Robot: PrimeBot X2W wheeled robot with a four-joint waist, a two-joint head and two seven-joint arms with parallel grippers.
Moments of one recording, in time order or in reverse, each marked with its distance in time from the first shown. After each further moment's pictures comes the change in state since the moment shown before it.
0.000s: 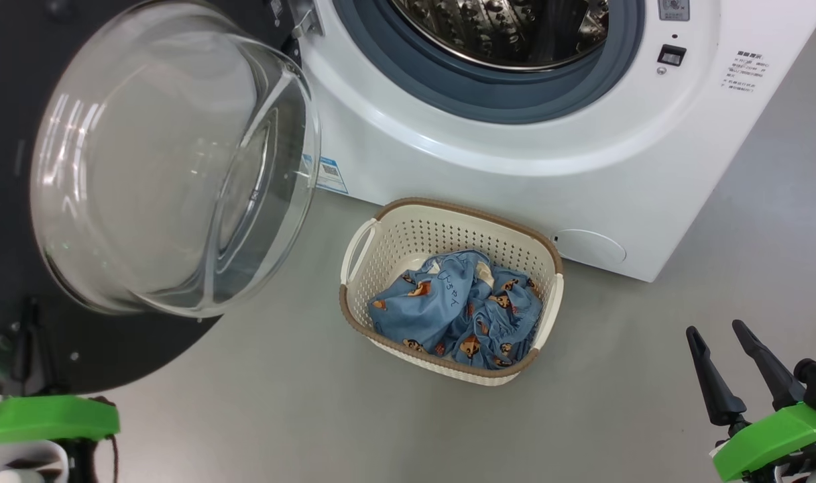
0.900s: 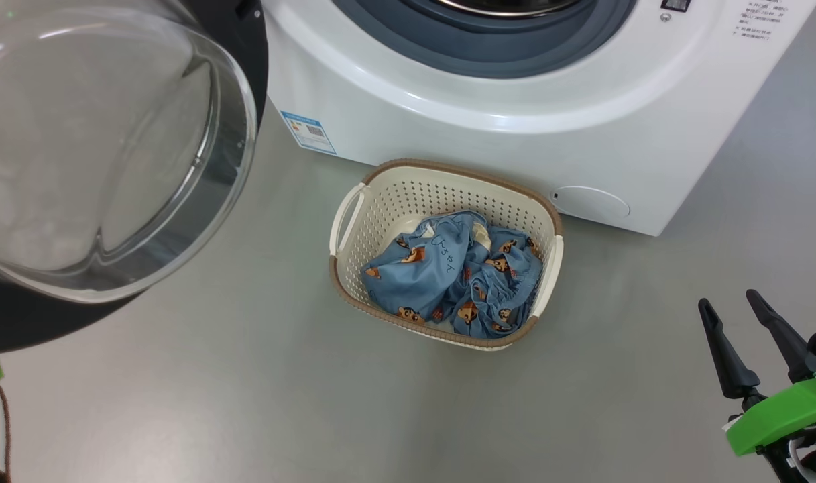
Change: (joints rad) left arm -0.264 0.108 0.239 0.297 0.115 -0.030 -0.004; right arm -0.045 -0.047 0.006 -0.008 -0.015 0.000 0.000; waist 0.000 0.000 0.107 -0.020
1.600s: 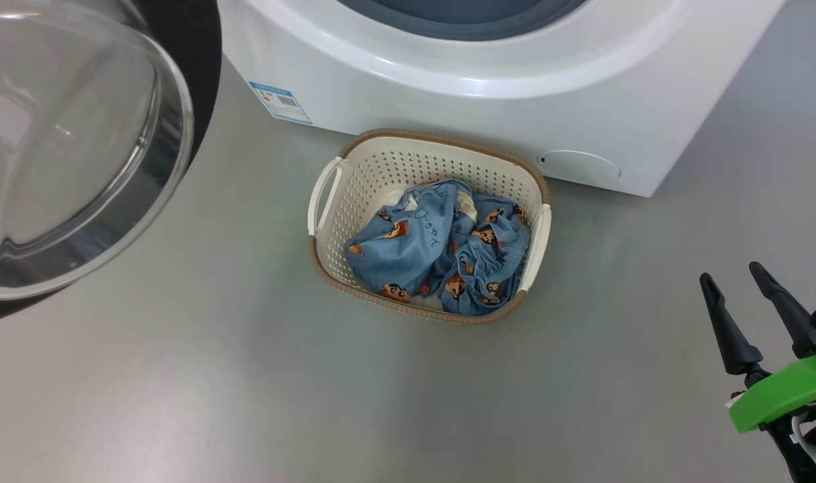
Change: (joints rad) left arm -0.174 0.105 0.144 0.186 0.042 -0.023 0.000; right arm -0.063 -0.031 0.018 -0.006 -0.018 0.000 0.000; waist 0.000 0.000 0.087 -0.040
